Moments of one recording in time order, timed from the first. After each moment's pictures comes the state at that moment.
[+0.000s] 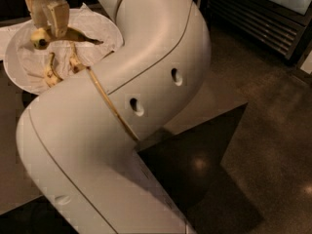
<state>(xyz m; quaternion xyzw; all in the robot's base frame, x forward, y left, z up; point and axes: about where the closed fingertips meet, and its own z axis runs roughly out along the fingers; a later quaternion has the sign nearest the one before) 0.636 0.240 0.998 -0.95 0.24 0.01 0.19</state>
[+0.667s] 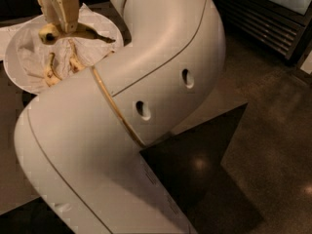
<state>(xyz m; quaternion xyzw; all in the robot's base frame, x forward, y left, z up) 0.629 0.212 1.014 -0.94 0.28 0.00 0.17</state>
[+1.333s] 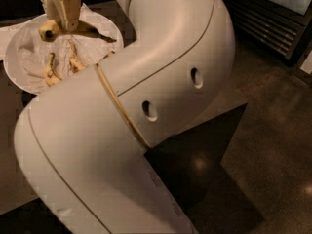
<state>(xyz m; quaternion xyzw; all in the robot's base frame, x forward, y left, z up) 0.631 0.207 1.020 -0.93 0.30 -0.01 0.19</state>
